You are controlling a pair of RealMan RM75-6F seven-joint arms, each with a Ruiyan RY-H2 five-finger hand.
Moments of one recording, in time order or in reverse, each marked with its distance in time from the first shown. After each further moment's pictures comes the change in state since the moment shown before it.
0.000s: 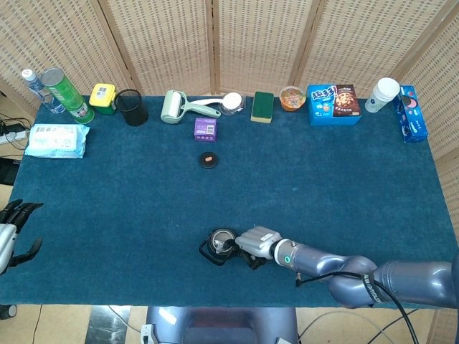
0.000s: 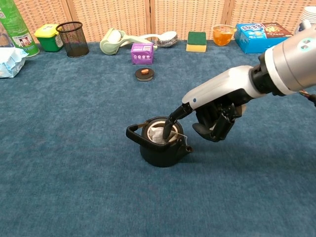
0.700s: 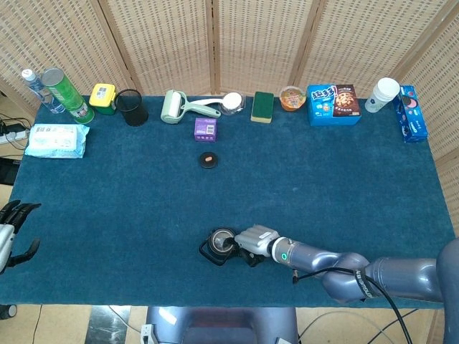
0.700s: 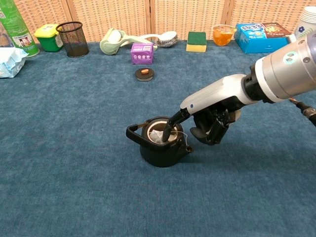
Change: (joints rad) left arm 0.001 -0.002 0.001 0.013 -0.006 -0.004 -0.012; right arm -0.007 -0.058 0.001 0.067 -0.006 -0.016 0.016
